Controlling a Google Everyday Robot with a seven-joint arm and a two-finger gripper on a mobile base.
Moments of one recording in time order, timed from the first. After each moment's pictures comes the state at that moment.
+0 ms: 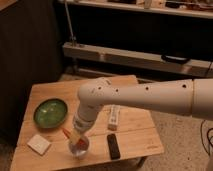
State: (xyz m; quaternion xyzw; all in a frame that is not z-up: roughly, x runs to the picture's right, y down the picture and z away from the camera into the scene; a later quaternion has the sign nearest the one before) arm -0.127 0.202 0.617 -0.48 -0.06 0.29 0.83
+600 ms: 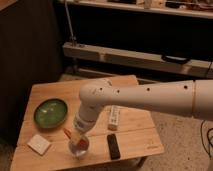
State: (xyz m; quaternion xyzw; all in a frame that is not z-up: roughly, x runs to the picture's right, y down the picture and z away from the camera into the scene) arm -0.123 0.203 0.620 -0.47 -0.06 0.29 0.83
